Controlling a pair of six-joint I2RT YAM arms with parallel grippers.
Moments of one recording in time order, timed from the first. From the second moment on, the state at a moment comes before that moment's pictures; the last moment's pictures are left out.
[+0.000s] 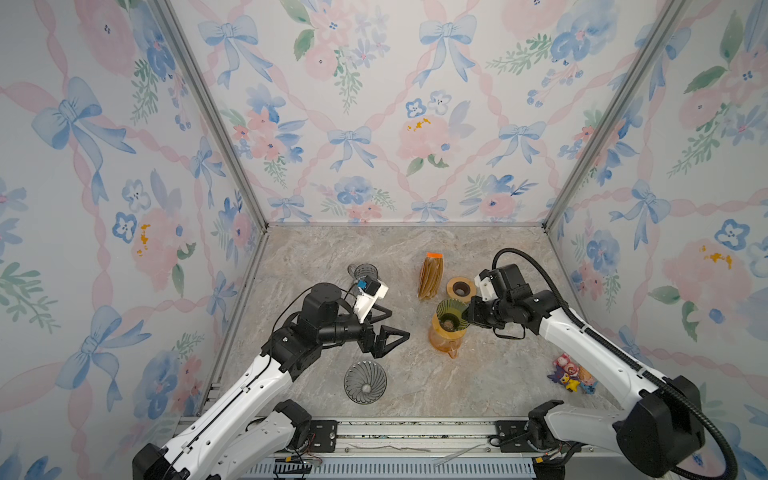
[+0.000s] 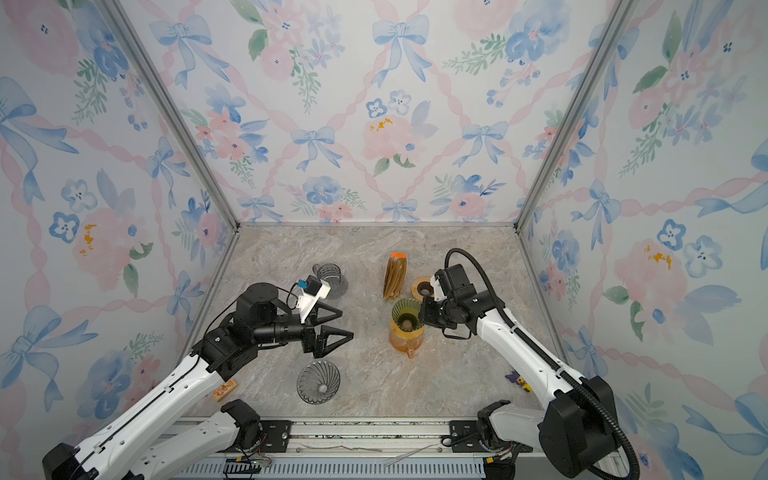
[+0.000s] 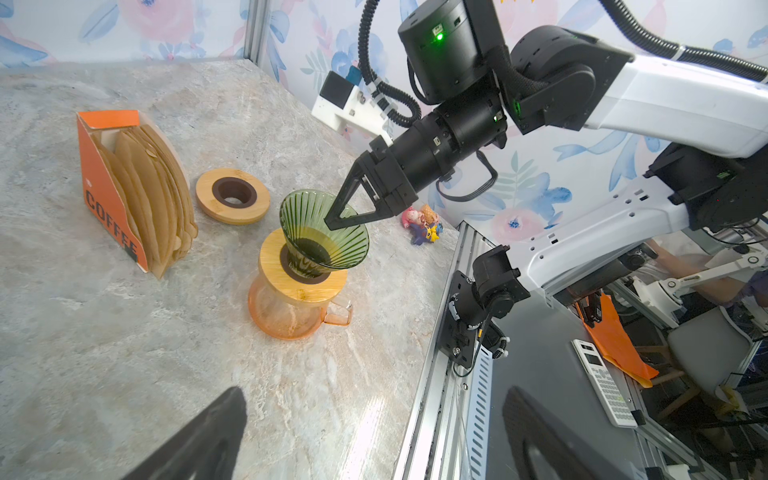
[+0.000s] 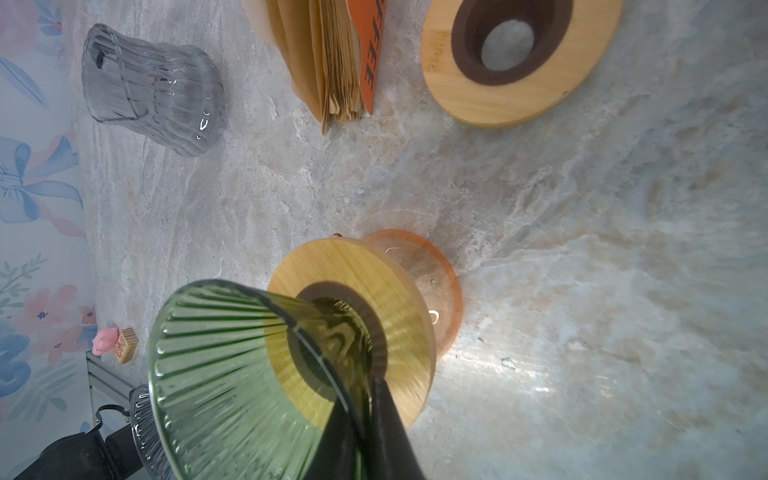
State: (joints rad) left arm -0.58 0.88 0.78 -0.32 0.67 -0.22; right arm 0.42 1.25 0.96 -0.72 -0.26 0.57
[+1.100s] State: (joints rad) left arm -0.57 1.11 0.96 -0.32 0.60 -0.17; right arm 0.43 1.26 1.21 -0.79 -0.15 0.50
